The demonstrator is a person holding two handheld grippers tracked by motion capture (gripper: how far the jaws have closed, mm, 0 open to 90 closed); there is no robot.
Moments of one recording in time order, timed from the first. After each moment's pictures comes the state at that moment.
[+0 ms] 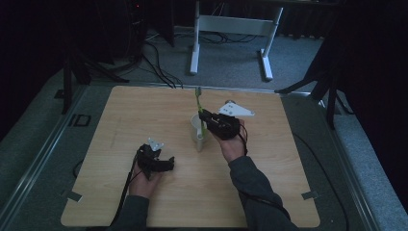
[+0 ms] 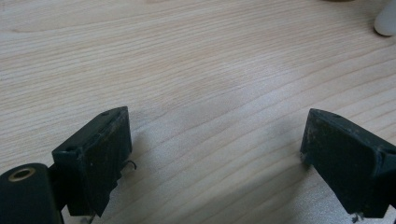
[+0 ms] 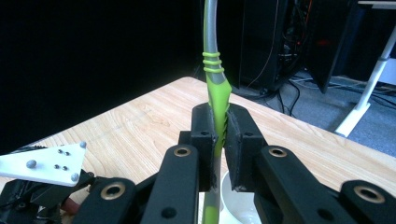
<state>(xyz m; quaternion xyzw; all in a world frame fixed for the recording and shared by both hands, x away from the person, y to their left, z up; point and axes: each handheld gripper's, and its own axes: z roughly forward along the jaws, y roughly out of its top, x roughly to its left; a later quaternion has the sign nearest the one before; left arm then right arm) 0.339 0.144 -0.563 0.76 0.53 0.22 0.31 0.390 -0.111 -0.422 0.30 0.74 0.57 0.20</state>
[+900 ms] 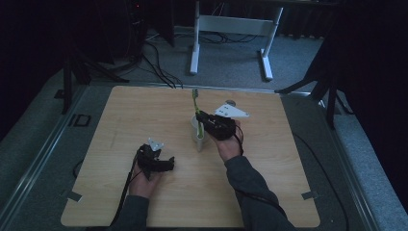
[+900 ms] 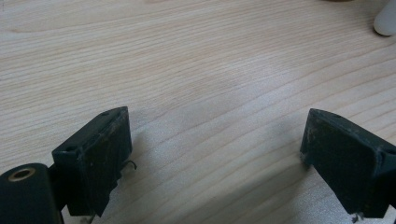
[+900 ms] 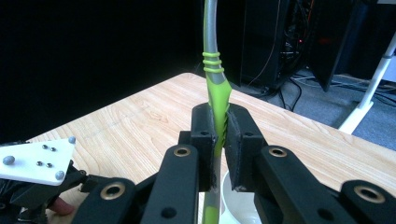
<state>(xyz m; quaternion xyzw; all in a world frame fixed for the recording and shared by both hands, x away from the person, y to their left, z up) 0.339 0.143 -0.563 0.76 0.53 0.21 0.31 0.398 -0.103 -0.438 0.30 0.74 0.57 0.20</state>
